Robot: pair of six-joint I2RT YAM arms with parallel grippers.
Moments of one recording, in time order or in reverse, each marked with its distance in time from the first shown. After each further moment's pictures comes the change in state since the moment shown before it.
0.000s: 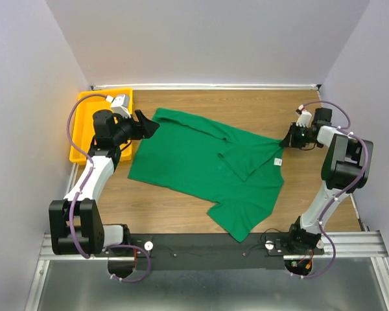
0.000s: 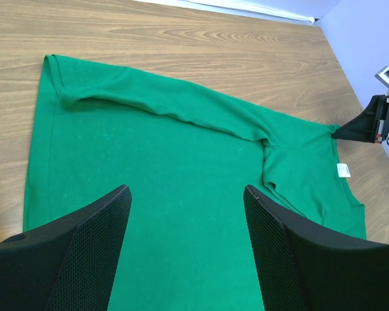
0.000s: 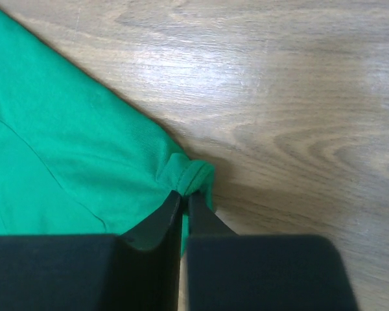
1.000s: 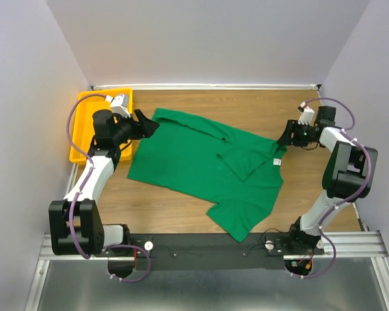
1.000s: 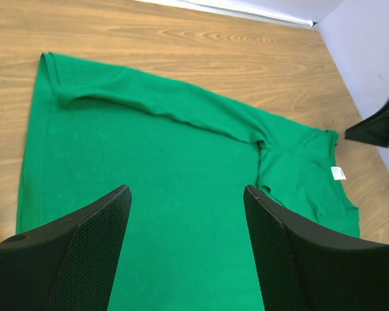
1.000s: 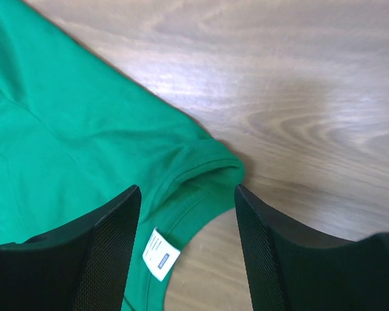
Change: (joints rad) left arm 0.004 -0.002 -0.004 -0.004 -0.003 -0.022; right arm 0.002 -0.152 -0.044 -0.019 0.016 -0.028
